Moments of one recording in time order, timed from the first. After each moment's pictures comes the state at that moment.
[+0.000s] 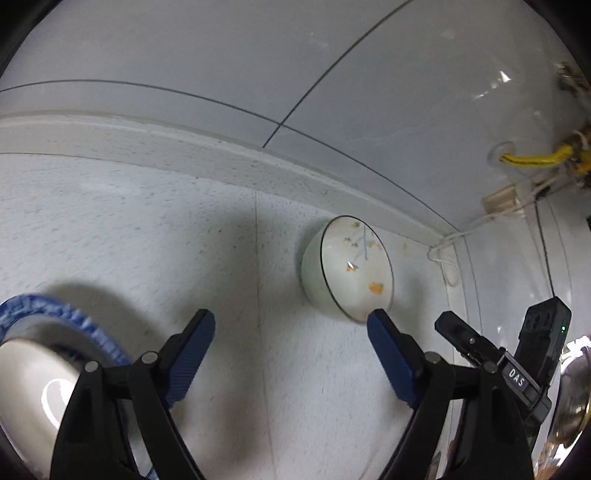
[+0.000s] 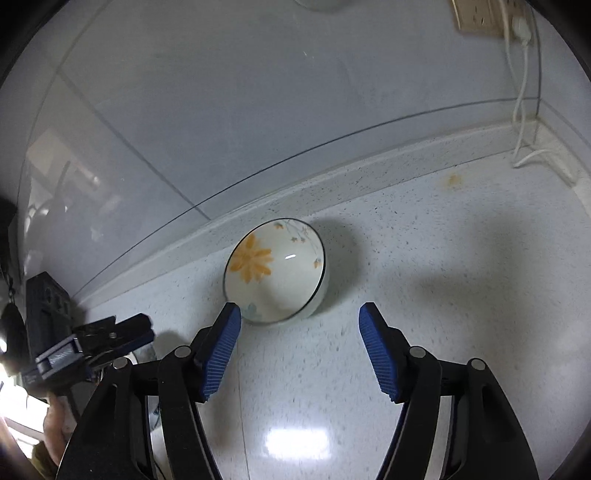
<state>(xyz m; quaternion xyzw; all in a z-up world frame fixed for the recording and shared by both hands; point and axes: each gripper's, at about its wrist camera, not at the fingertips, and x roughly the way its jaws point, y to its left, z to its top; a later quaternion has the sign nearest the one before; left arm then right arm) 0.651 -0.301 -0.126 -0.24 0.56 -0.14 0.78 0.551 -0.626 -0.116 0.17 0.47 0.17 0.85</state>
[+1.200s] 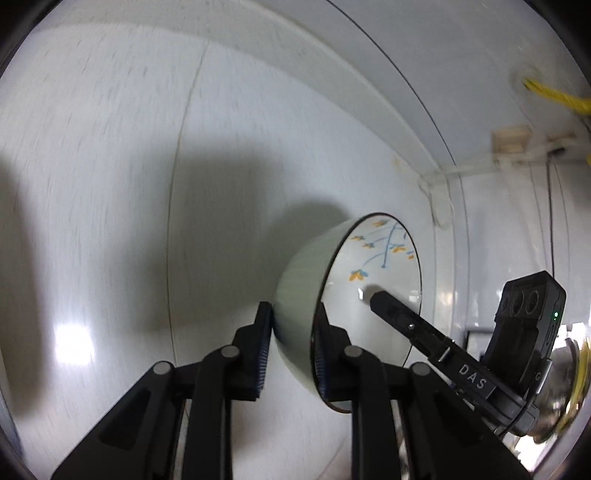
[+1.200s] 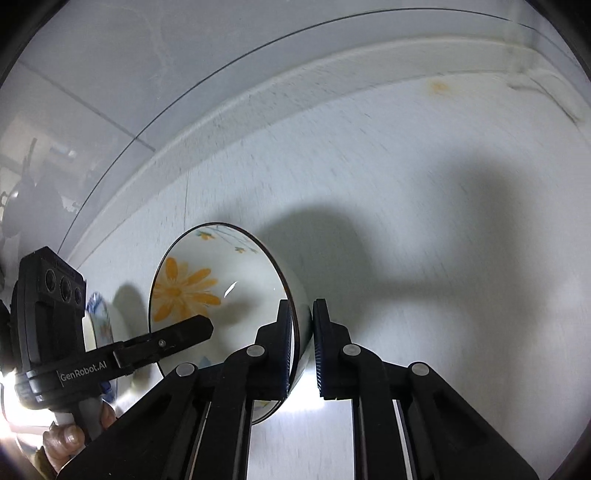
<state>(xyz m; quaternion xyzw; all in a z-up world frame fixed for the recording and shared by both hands) 0.603 -0.381 -0.187 -0.28 0.64 -0.21 0.68 0.498 -0.635 -0.167 0.15 0.56 0.14 0.80</state>
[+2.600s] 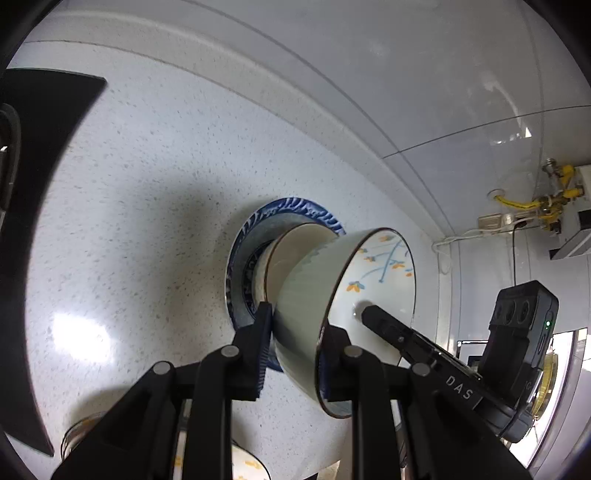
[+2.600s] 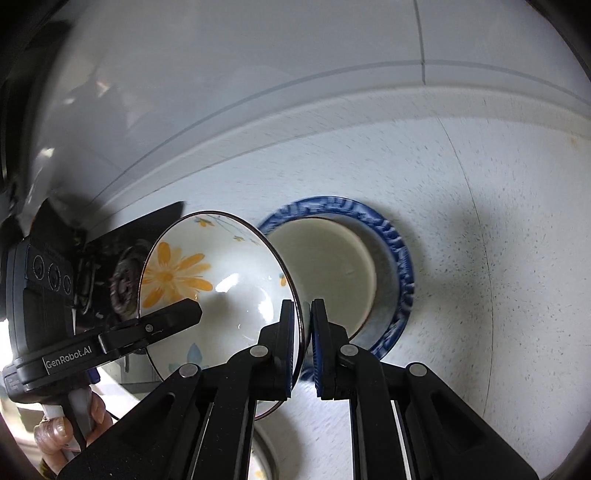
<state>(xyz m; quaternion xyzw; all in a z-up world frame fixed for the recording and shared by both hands) 0.525 -0.067 -0.119 -0.33 0.59 -0.13 0.72 0.397 -0.352 -0.102 0.09 0.57 0.22 0.79</state>
